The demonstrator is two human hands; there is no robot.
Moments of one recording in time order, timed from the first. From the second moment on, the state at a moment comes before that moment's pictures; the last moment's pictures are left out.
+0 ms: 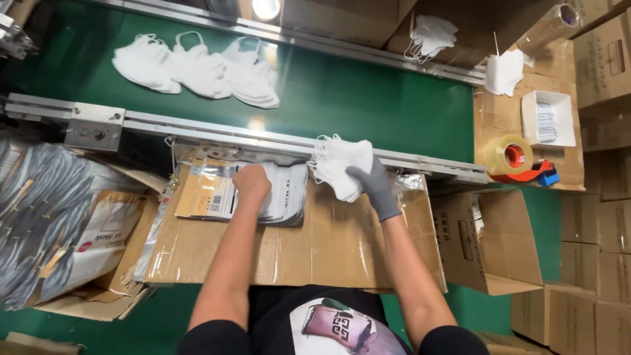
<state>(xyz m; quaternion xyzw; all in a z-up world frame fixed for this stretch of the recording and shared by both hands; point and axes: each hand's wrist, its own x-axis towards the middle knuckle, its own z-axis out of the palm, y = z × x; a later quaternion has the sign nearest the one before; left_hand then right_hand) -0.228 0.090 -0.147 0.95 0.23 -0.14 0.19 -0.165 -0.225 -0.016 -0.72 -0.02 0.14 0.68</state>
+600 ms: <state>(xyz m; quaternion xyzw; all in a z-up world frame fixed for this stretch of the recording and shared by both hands) -0.316 0.040 -0.029 0.85 0.20 0.33 0.36 -0.214 -0.127 -0.003 -0.90 -0.20 0.09 0.38</state>
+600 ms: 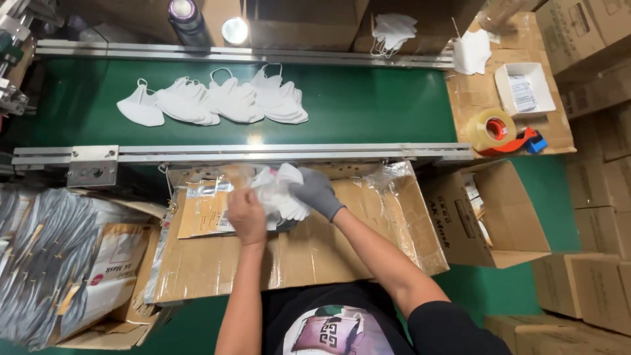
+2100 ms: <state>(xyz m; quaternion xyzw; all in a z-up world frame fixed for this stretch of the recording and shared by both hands) -0.272 -0.002 0.062 0.83 0.06 0.35 0.44 -0.246 -0.160 0.055 -0.78 -0.24 0.06 0.58</state>
